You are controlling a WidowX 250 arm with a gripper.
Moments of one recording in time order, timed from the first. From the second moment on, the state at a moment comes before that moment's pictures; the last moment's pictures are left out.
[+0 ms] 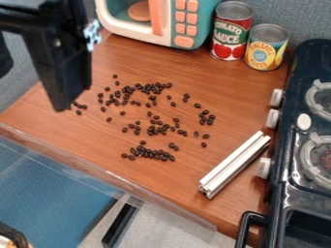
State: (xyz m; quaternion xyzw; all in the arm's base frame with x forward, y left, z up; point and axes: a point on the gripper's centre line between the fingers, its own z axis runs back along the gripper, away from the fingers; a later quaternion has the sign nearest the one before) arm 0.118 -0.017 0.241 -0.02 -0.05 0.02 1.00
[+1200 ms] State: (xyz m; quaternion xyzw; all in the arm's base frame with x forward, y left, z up) arm 0.232 -0.053 0.117 -0.01 -0.09 -0.16 0.98
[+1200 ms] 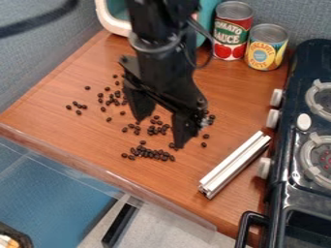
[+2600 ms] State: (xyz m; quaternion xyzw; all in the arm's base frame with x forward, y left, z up) arm 0.285 -0.133 0.031 0.00 -0.12 -0.22 0.97
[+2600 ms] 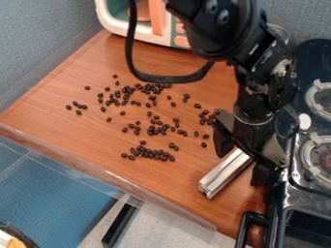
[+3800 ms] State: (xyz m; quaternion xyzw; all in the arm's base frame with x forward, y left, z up) arm 0.290 -0.069 0.018 0.03 -0.09 -0.19 0.98
